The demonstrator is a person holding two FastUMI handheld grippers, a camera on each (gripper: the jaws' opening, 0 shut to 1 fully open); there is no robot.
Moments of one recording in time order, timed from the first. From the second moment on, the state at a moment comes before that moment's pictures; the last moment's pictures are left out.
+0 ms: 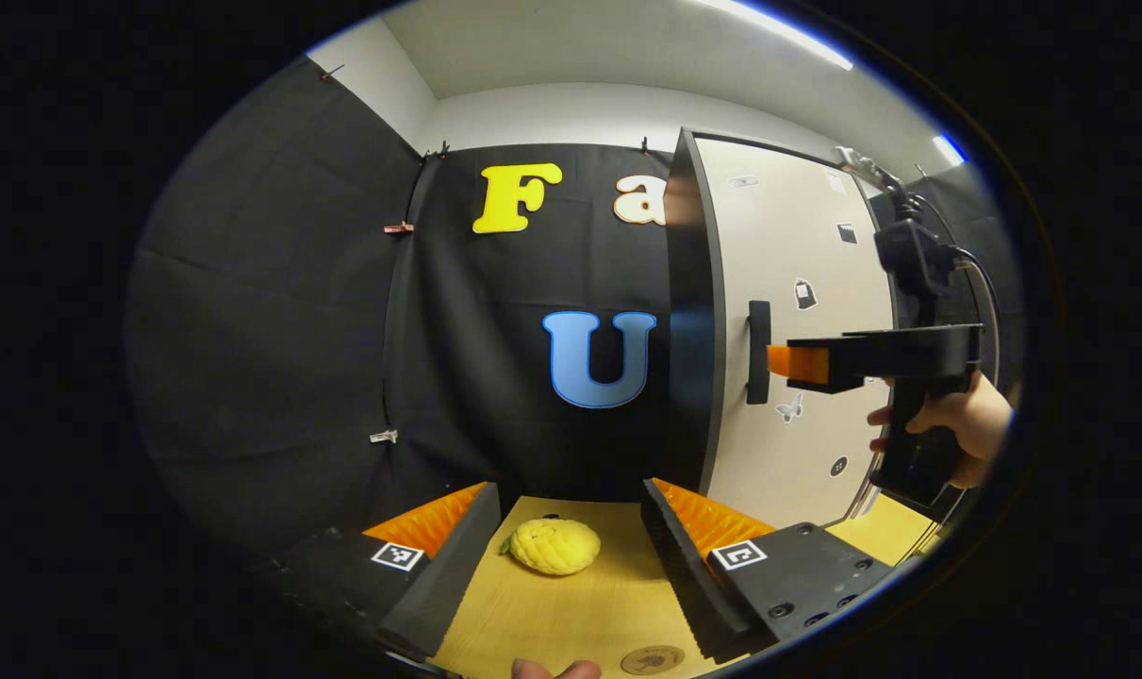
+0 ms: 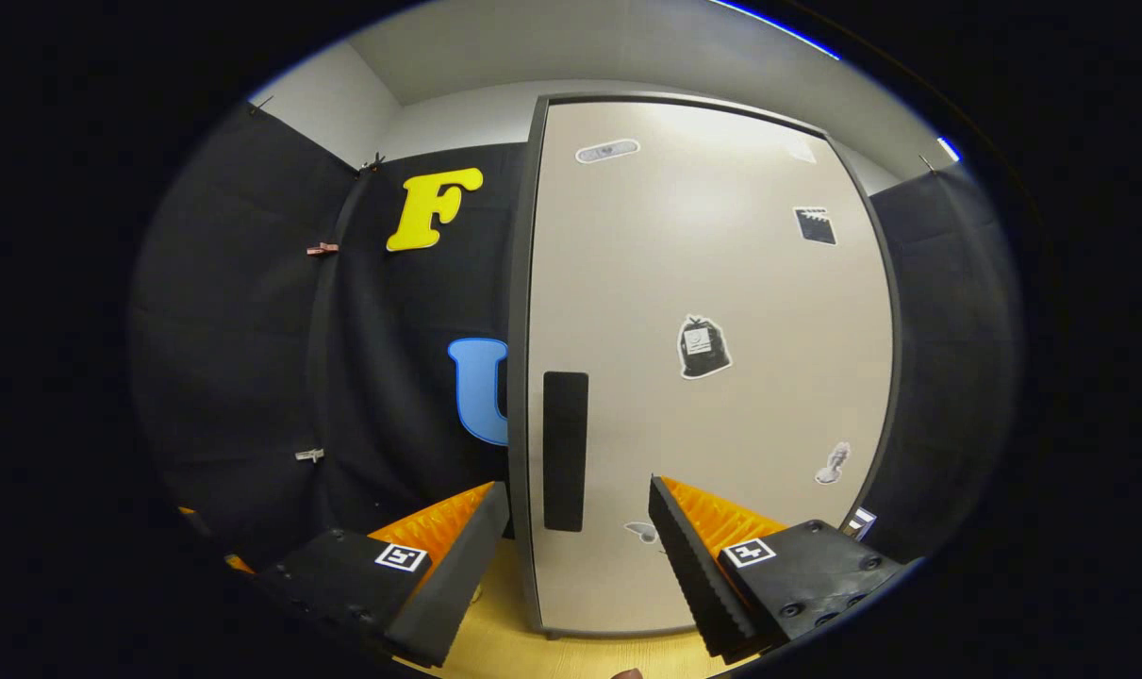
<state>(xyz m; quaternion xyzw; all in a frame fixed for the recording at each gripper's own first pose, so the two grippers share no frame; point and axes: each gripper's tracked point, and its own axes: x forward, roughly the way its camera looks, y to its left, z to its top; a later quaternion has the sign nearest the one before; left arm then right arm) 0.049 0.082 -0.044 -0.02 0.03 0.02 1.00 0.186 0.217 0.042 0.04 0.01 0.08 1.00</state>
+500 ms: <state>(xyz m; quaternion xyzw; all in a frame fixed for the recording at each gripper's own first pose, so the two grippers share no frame) 0.062 0.100 -0.060 -0.02 0.04 0.04 1.00 0.255 0.240 0.029 0.08 0.03 0.05 1.00</state>
